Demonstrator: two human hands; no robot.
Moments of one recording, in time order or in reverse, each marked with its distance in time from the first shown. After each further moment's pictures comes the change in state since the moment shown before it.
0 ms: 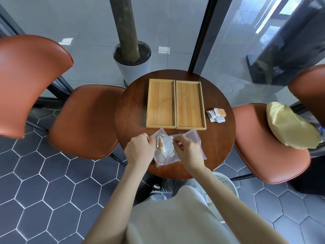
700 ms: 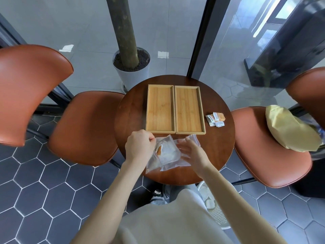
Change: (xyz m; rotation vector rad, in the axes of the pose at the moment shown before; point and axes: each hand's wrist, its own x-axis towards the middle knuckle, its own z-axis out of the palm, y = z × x) left_hand 0.013 0.013 -0.021 -0.051 0.033 0.205; right_hand 0.010 0.019 -0.015 0.949 -0.265 0.834
